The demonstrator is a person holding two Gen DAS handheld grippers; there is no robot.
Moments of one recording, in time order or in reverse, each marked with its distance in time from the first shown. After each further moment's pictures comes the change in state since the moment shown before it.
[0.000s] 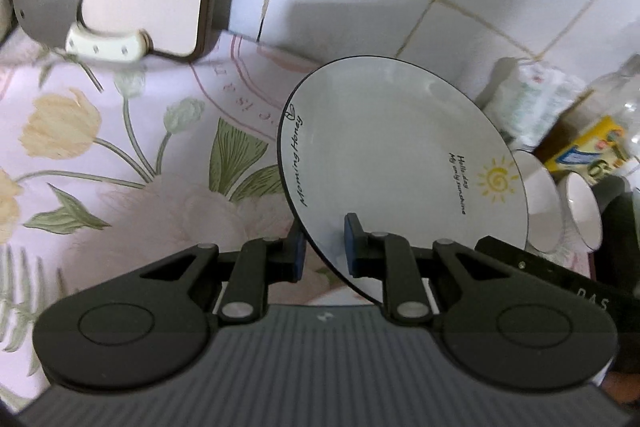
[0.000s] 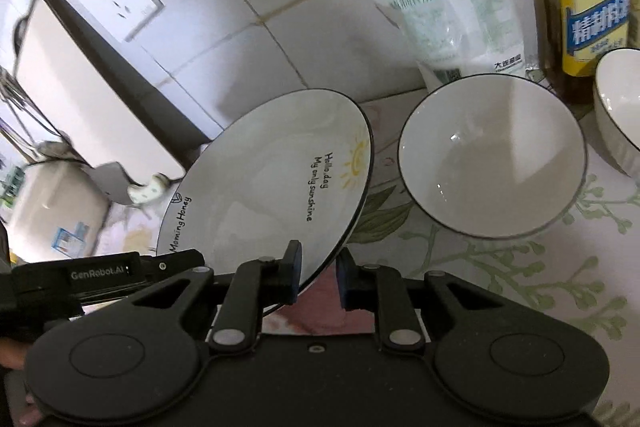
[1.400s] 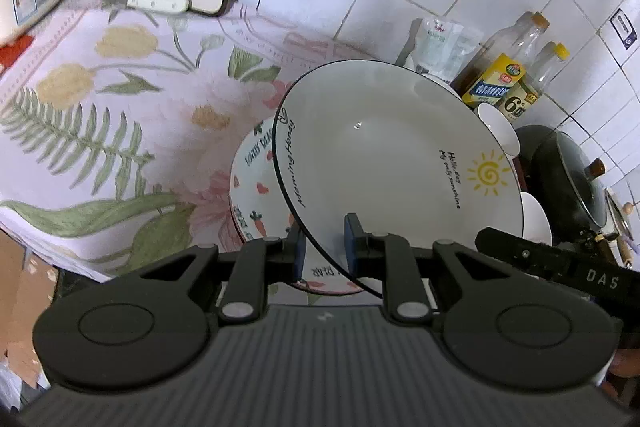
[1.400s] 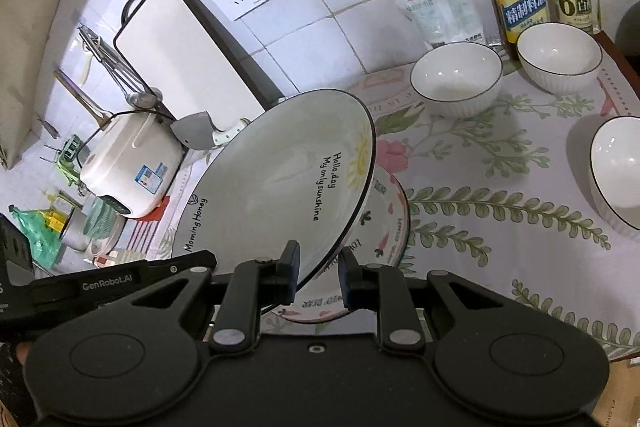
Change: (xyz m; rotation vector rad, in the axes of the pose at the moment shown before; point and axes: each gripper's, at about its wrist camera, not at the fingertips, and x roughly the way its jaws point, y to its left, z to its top) left arm -0.144 -0.004 -0.141 -0.018 -0.037 -0.083; right arm -0.149 0.033 -0.118 -0.022 -0.002 0.060
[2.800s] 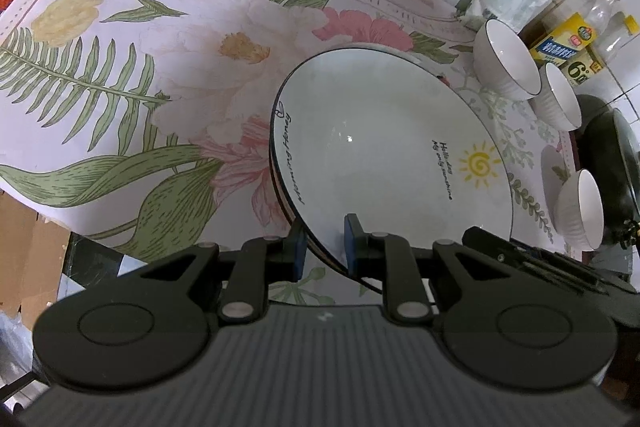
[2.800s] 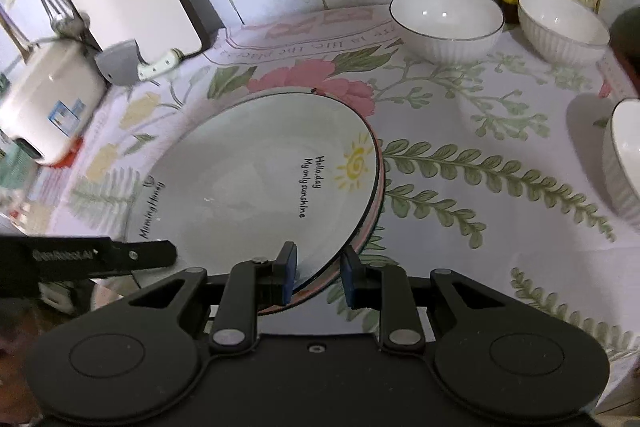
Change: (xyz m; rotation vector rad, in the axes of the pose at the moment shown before) left arm 0.068 0.035 0.005 -0.053 0.199 0.089; right arm 0.082 0.013 -0.017 -0.121 0.120 -0.263
